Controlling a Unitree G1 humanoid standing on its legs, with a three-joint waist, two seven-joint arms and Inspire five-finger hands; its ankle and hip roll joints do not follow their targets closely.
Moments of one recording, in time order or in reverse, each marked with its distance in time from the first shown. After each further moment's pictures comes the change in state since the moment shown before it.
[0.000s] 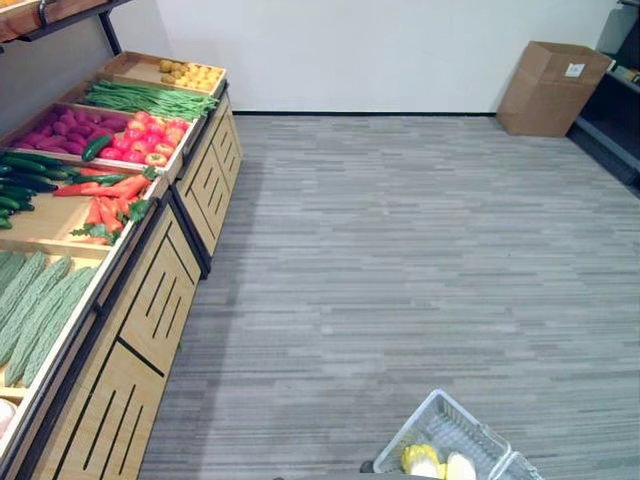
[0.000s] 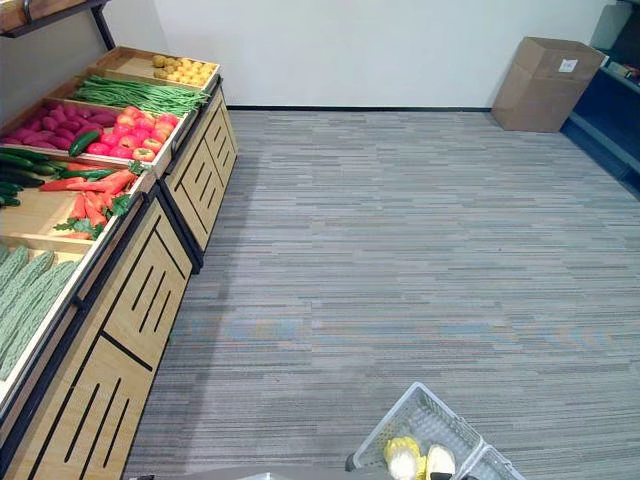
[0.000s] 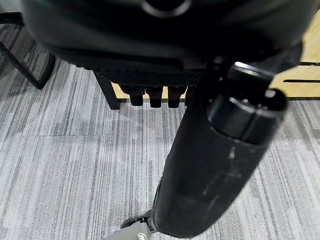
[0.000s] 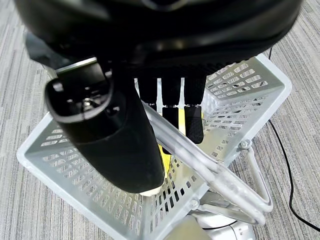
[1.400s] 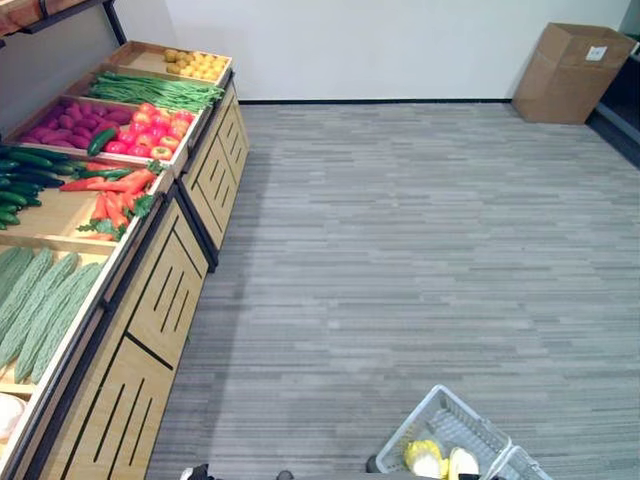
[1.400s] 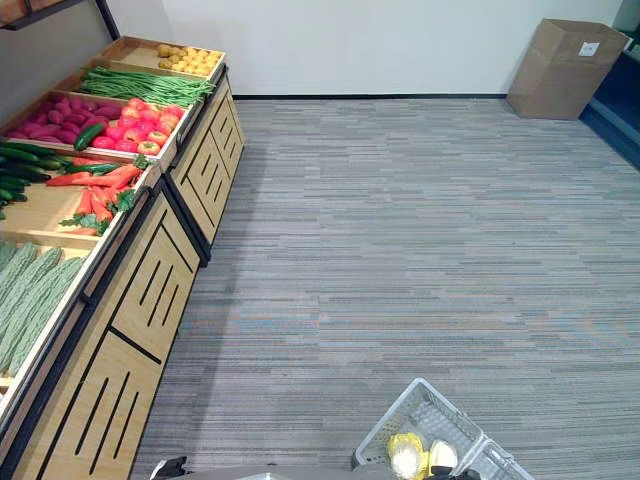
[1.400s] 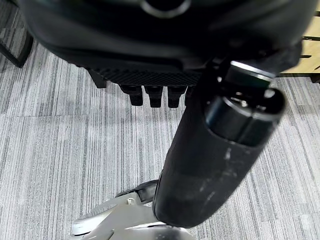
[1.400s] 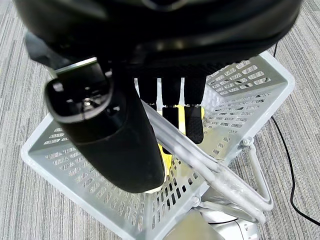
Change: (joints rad) left arm -0.022 -0.039 -0.039 -0.020 -0.003 -0.035 -0.080; right arm -0.016 -0.009 0.001 0.014 0.004 -0.002 0.026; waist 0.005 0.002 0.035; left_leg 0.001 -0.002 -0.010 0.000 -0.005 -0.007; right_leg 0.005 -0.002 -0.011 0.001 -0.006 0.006
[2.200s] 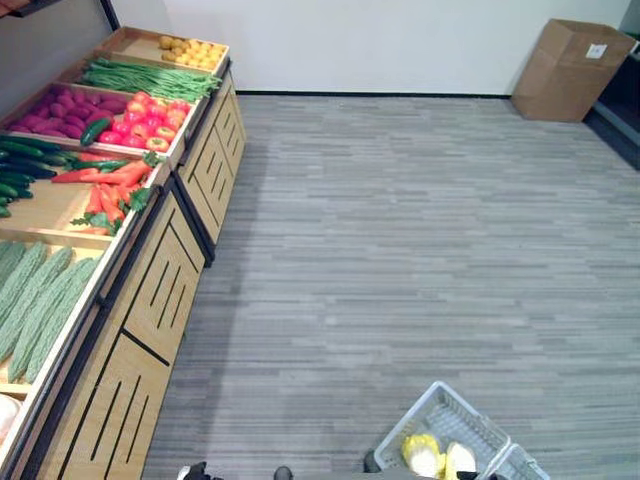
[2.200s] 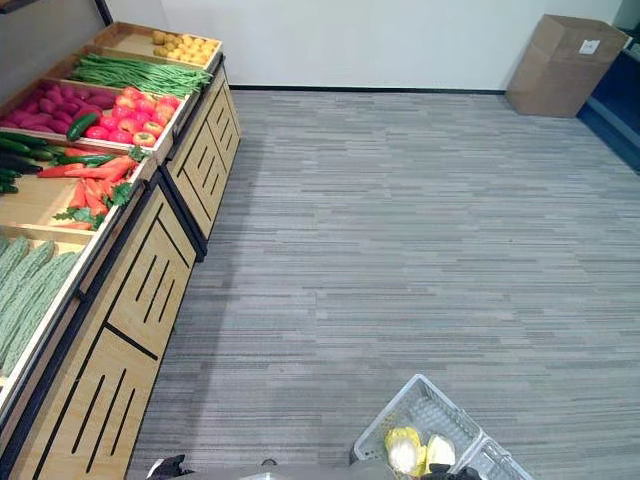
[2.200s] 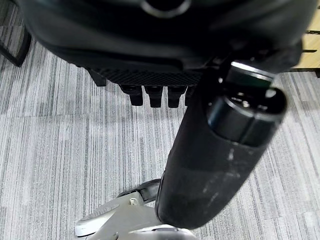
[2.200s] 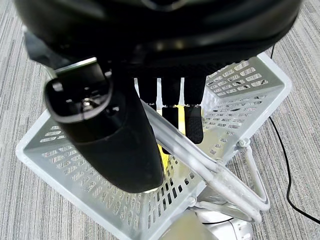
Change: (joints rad) left arm -0.019 0.019 0.000 0.010 -0.008 -0.009 -0.021; right arm -0.019 -0.003 -0.002 -0.004 0.000 -0.014 0.015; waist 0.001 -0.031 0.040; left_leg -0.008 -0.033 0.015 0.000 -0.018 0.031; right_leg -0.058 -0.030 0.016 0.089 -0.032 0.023
